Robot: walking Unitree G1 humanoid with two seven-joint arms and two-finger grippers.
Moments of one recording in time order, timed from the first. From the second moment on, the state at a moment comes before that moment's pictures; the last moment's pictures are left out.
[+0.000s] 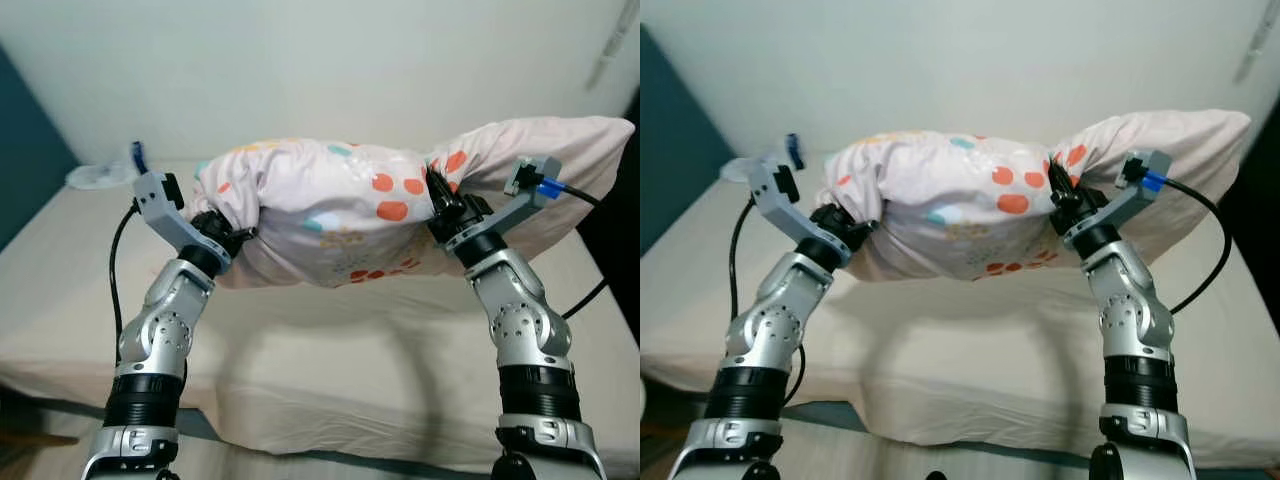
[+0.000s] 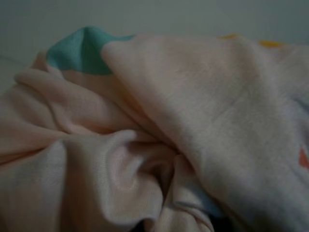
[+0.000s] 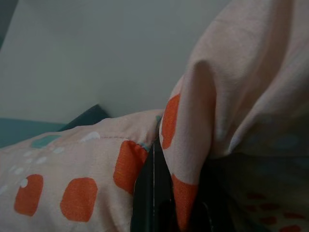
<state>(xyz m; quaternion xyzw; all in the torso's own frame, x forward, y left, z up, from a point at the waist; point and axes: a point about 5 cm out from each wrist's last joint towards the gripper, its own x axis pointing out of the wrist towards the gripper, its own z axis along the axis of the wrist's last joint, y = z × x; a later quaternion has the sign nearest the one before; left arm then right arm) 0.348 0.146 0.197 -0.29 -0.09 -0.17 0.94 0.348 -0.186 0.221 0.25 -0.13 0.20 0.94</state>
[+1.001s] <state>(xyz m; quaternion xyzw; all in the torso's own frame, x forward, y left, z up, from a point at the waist) 0.352 0.131 0.170 -0.17 -0.05 -0.15 0.97 0.351 -0.182 0.195 0.26 -0.10 0.14 0.95</state>
